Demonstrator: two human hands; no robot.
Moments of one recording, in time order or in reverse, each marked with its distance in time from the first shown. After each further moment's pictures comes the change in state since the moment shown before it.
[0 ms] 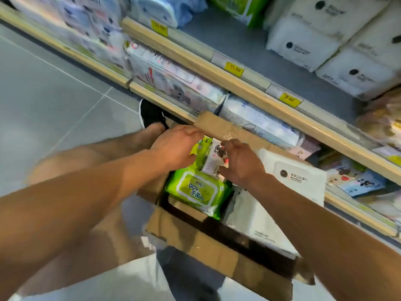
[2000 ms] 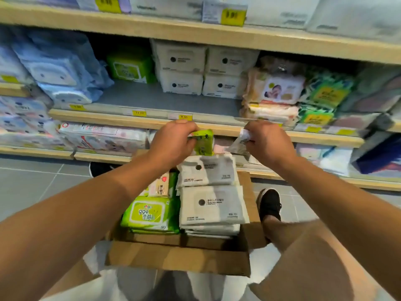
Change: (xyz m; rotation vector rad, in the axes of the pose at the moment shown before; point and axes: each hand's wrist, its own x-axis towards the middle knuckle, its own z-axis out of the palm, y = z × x) left_hand 0.031 0.233 -0.093 -0.108 0.442 0.266; right_hand -0.212 0.188 -0.091 0.082 0.692 0.257
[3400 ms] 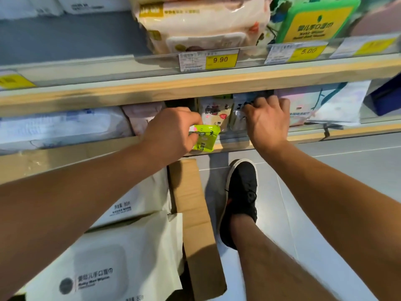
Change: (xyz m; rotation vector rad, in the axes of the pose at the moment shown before) left_hand 0.127 0.064 0.294 -0.099 -0.384 0.148; right_hand 0.023 0.274 0.227 -0.375 -0.046 0.235
